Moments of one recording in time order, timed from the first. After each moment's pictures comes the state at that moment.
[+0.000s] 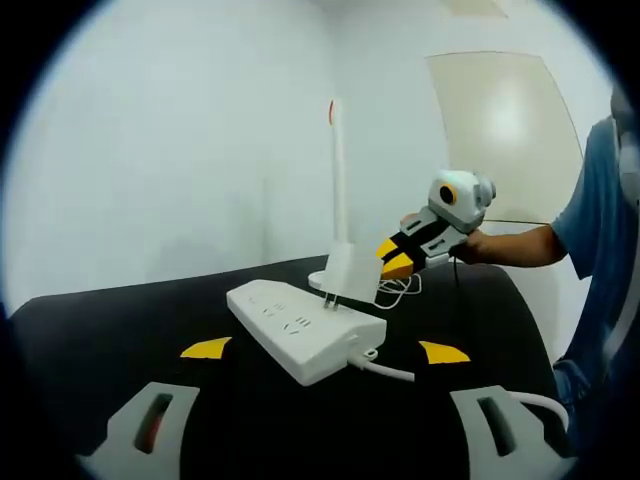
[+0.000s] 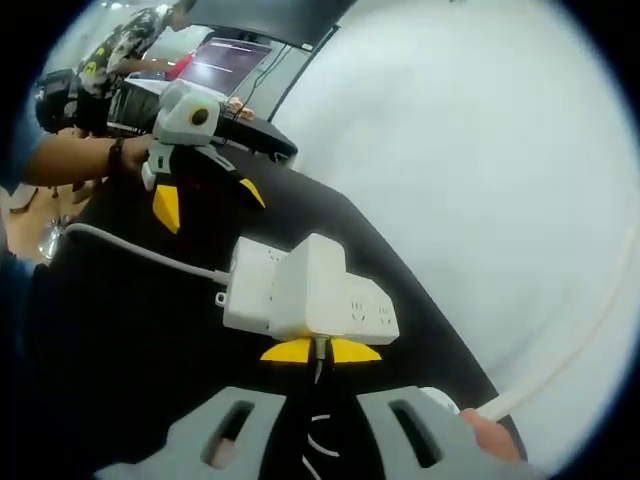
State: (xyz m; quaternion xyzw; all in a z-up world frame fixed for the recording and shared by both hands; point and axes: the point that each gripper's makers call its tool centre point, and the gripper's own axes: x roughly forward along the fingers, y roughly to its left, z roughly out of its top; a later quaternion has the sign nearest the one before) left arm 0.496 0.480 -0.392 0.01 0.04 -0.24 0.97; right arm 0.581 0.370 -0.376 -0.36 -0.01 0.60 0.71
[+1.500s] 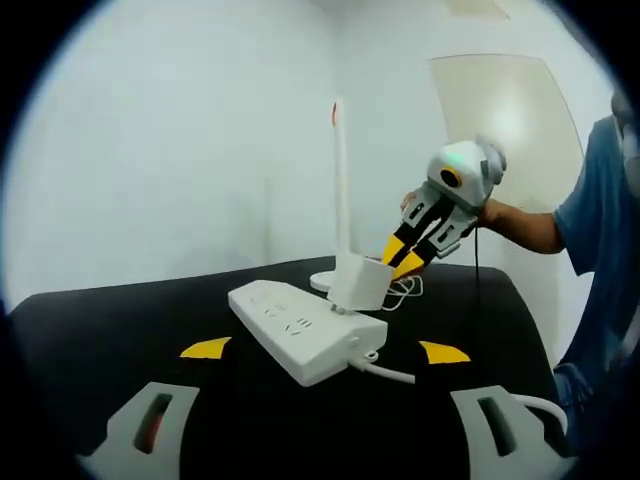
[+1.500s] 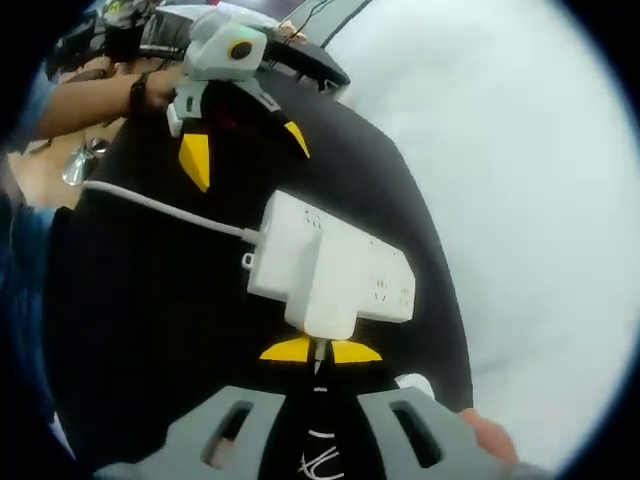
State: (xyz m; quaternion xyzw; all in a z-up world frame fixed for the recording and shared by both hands) left arm 0.496 0.481 -0.393 0.00 0.04 -0.24 0.97; right arm 0.565 0.372 -0.380 -0.54 0.08 0.57 0.61
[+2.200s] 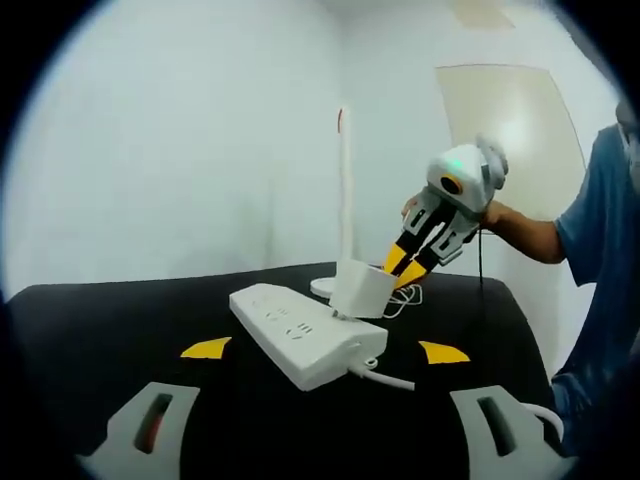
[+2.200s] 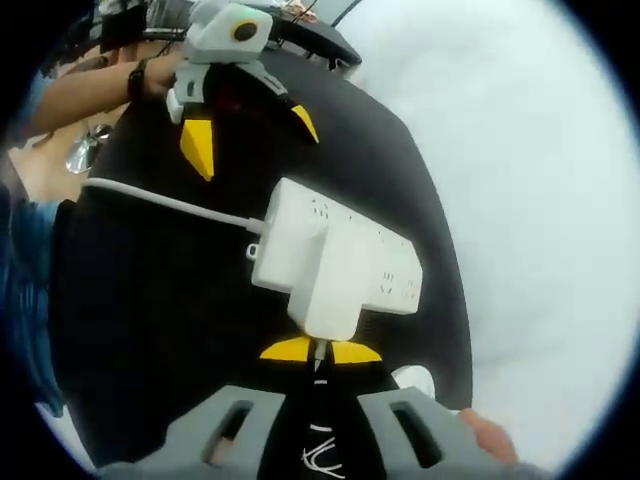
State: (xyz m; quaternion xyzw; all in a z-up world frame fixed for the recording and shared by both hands) left arm 0.496 0.481 -0.386 -0.03 0.03 -0.24 0.97; right arm 0.565 0.368 -0.386 -0.56 0.11 0.56 0.60
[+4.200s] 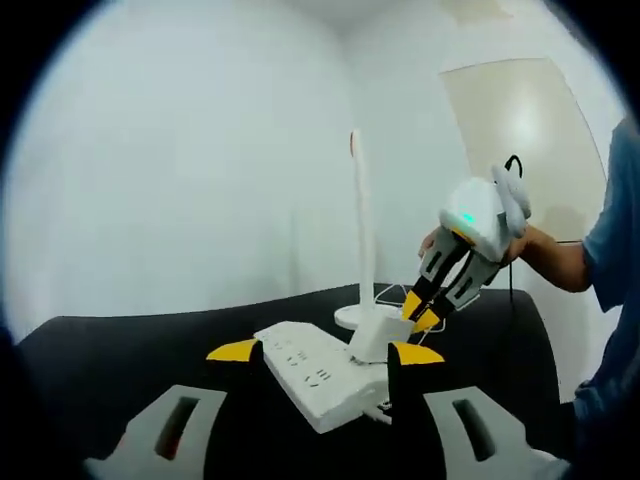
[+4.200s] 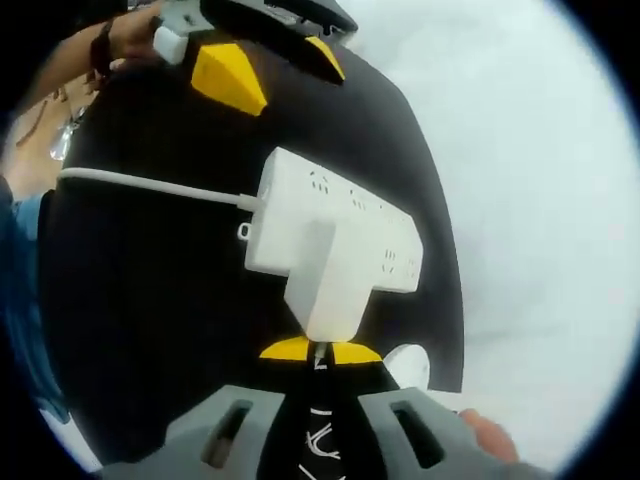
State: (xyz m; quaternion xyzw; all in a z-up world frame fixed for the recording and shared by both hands) left arm 0.504 0.485 -0.340 0.01 -0.01 -0.17 0.99; right arm 0.575 0.360 -0.394 -0.61 0.15 0.49 0.60
